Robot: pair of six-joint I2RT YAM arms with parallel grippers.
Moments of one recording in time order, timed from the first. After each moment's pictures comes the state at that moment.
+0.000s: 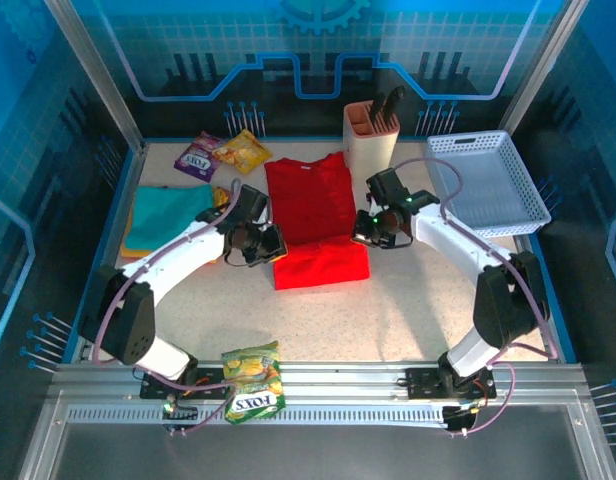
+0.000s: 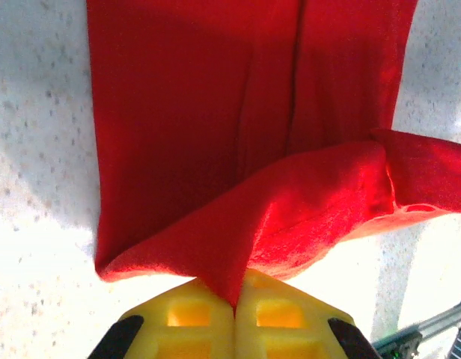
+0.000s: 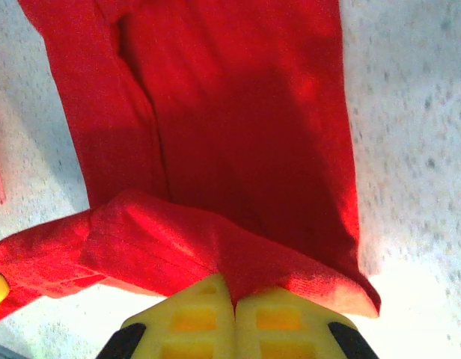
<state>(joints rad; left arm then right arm) -0.42 1.54 1.09 -0.66 0.33 -0.81 0.43 1.63 1.26 -0.76 -0.25 0.66</state>
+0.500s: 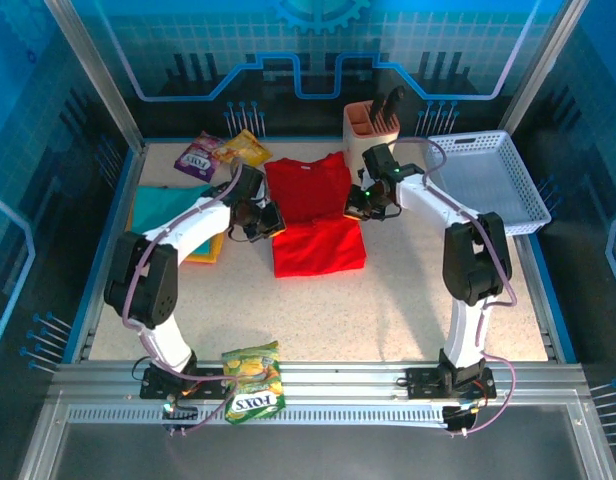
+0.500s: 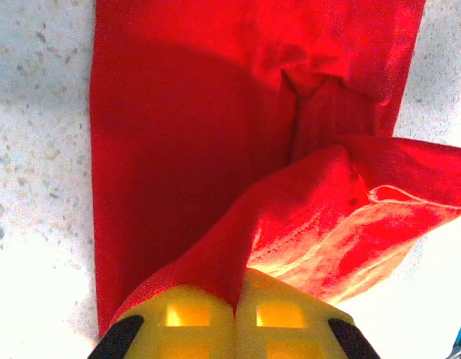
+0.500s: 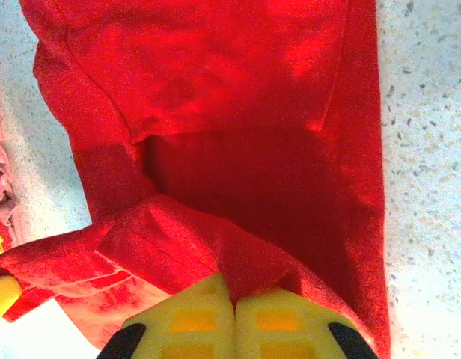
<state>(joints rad) -0.30 1.76 1.26 -0.57 0.37 -0.73 0.34 1.94 1.55 -0.74 -0.34 0.57</state>
